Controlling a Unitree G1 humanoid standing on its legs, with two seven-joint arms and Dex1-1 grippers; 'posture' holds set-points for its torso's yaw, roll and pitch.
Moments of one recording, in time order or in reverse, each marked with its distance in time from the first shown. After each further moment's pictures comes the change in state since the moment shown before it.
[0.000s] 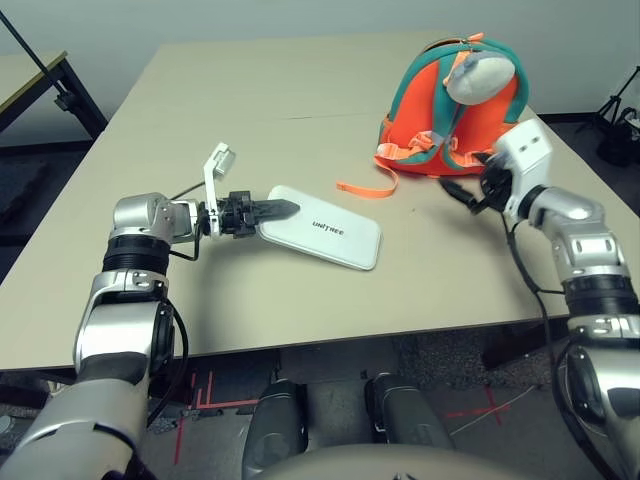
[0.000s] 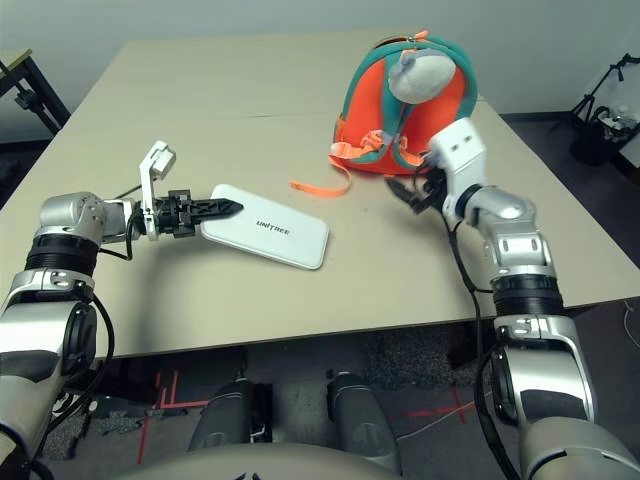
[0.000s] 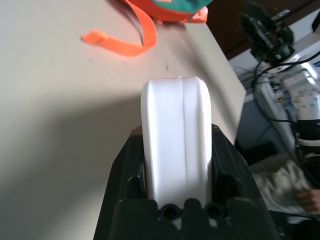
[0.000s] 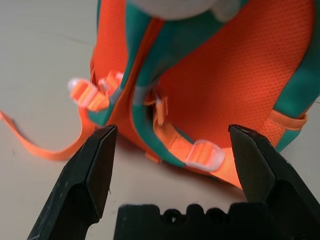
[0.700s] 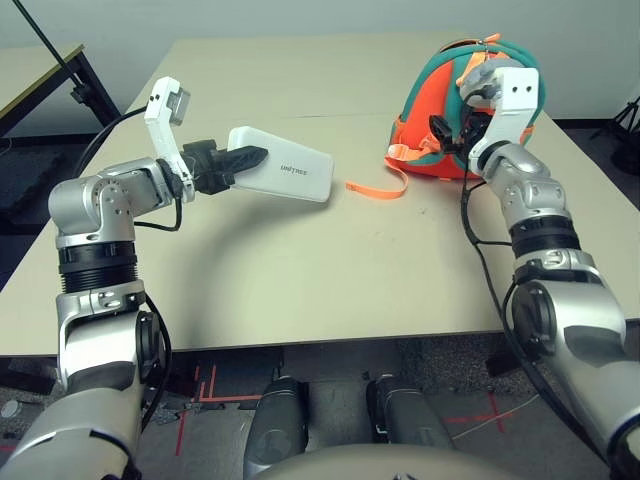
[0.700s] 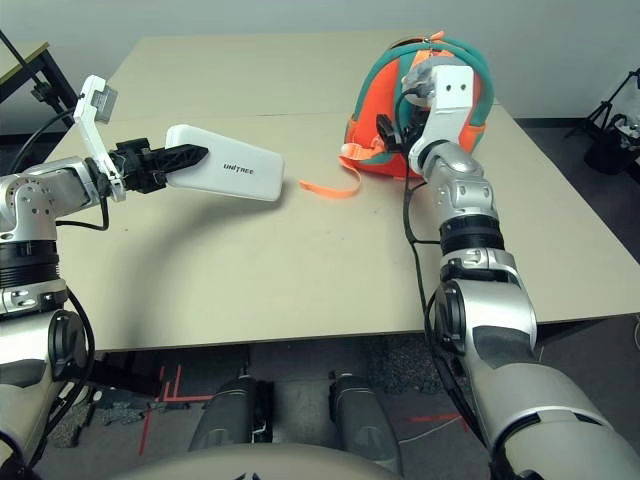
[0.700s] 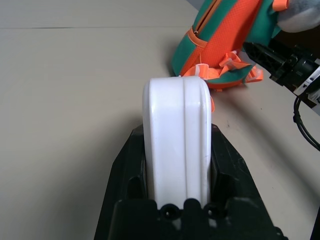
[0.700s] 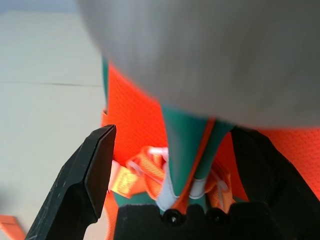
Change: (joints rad) left arm 0.053 0.026 0.135 -0.343 -0.061 -0.041 0.293; right arm -0.313 0.144 0.035 0.568 -0.079 -0.246 -0.300
